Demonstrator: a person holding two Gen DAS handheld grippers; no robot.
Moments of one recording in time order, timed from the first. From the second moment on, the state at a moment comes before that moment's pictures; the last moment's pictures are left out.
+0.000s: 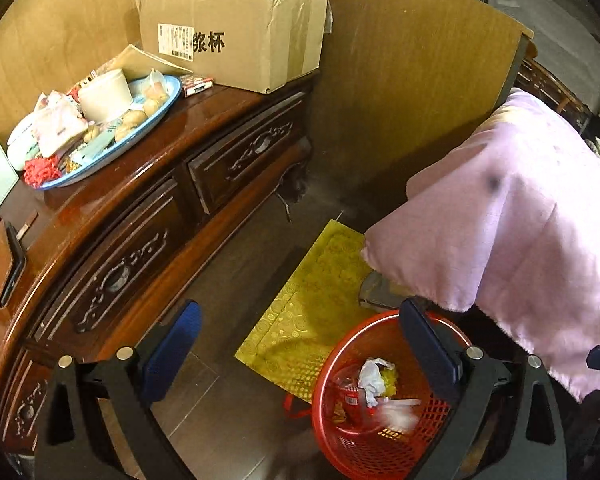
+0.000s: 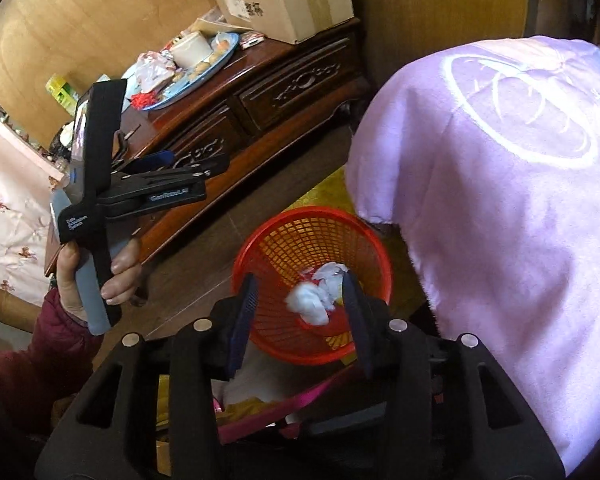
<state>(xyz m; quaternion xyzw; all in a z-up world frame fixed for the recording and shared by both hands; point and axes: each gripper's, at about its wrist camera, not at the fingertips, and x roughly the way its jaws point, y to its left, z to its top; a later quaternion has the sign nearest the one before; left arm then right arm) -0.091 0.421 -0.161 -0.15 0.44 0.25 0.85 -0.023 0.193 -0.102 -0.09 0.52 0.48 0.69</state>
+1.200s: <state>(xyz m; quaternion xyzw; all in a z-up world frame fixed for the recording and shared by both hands) -0.044 0.148 -0.015 0.07 0.36 0.07 0.93 -0.024 -0.069 -0.009 0.07 0.34 0.34 0.88</state>
